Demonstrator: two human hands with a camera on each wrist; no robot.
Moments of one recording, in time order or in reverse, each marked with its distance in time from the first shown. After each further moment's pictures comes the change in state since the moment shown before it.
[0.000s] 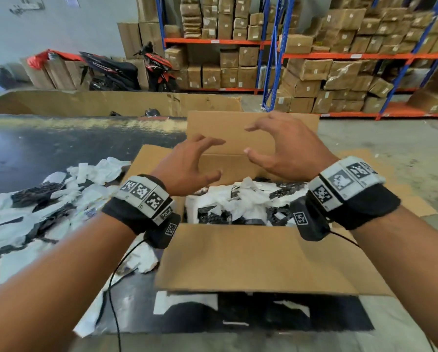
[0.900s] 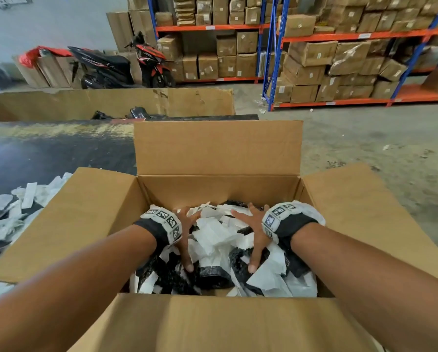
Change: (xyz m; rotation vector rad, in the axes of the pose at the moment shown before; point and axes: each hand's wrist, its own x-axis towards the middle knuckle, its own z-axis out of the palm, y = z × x) left_hand 0.131 -0.061 0.194 0.421 -0.996 -0.341; right_hand 0.038 0.214 0.186 -0.063 -1.110 0.220
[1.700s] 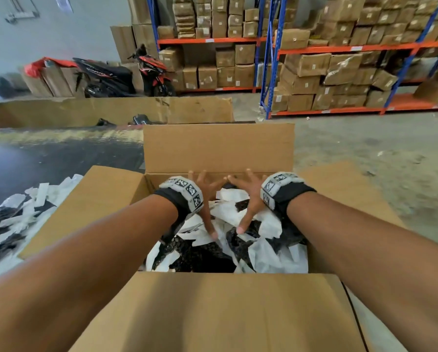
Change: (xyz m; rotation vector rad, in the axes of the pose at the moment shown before) left_hand -0.075 0.054 -0.074 0.084 0.153 -0.012; right_hand -0.066 -0.024 -0.058 -0.042 0.171 -0.008
